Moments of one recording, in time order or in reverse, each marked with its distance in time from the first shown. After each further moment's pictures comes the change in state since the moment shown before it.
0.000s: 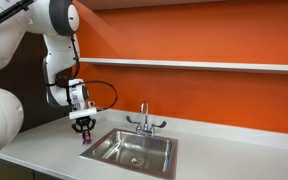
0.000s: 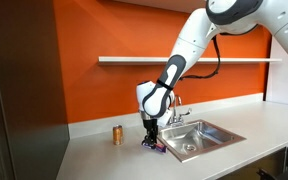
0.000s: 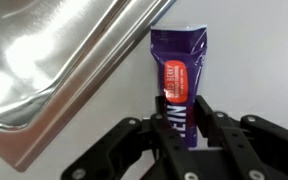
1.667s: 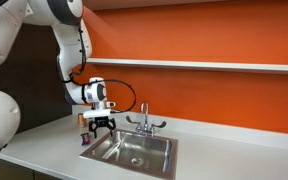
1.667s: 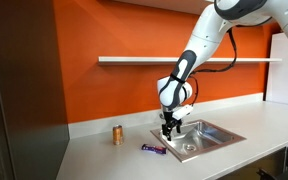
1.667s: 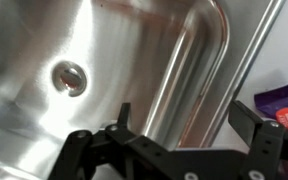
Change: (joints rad) arm -0.081 -0.093 -0.133 -0.097 0.129 -0.020 0.114
